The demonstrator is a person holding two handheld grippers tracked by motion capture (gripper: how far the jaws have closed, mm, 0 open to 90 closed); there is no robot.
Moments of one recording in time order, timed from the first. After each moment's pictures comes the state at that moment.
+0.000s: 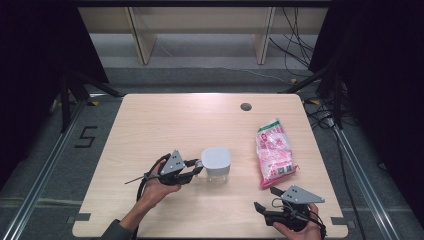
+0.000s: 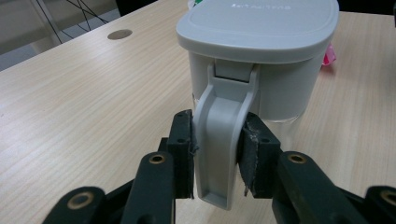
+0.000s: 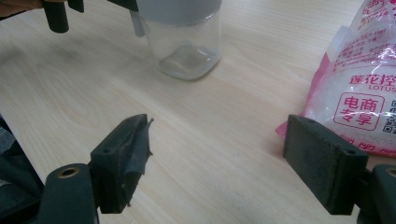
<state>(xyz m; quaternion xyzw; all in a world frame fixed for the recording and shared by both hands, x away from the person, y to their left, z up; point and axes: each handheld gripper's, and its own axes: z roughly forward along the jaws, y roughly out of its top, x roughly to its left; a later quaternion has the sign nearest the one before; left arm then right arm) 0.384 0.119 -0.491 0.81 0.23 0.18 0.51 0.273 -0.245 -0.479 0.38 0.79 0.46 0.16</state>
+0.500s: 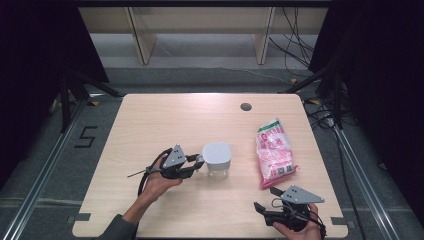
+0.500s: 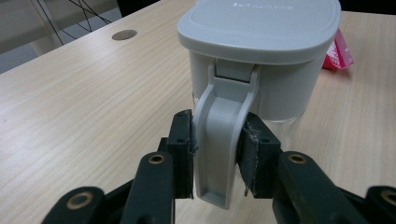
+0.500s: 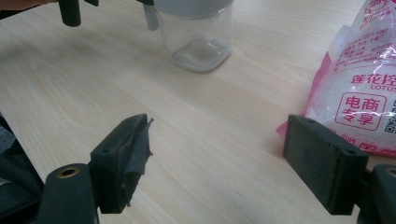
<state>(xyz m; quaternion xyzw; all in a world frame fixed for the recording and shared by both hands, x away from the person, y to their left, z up) 0.401 0.118 -0.491 0.81 0.23 0.18 0.51 0.274 -0.245 -0.479 0.38 0.79 0.46 0.16</state>
